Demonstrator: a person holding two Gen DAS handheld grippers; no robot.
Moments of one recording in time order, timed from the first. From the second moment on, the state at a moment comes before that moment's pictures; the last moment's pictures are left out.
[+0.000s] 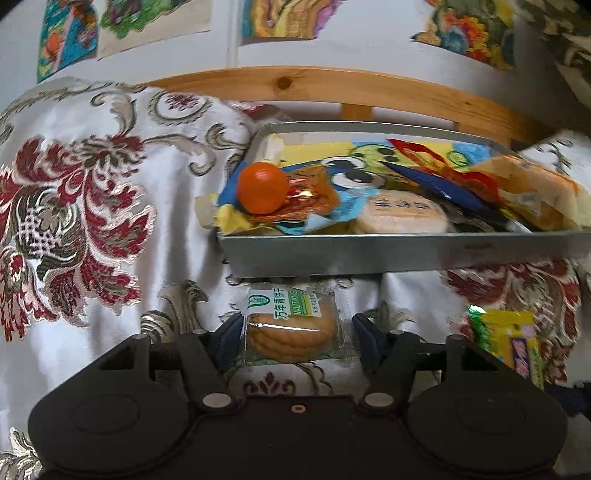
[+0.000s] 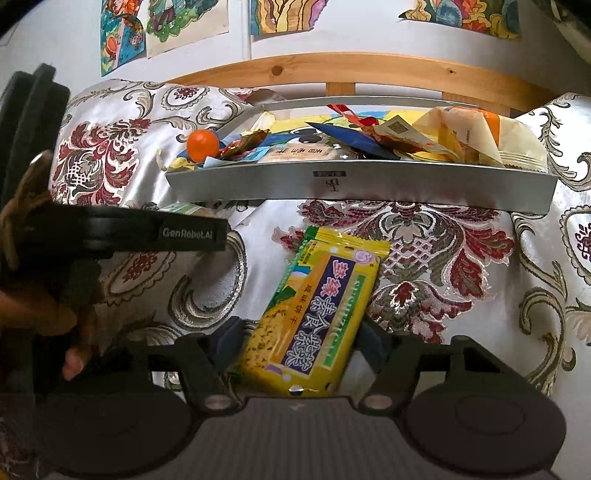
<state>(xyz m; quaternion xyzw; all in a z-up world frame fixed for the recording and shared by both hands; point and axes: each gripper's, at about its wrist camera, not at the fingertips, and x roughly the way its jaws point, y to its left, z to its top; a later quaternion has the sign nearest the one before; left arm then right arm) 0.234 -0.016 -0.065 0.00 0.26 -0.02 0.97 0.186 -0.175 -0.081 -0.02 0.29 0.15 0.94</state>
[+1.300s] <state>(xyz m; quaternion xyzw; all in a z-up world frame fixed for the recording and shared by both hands) 0.183 -0.048 -0.046 0.13 0.25 0.01 0.96 0.173 -0.159 -0.075 -0.13 0.24 0.15 0.95</state>
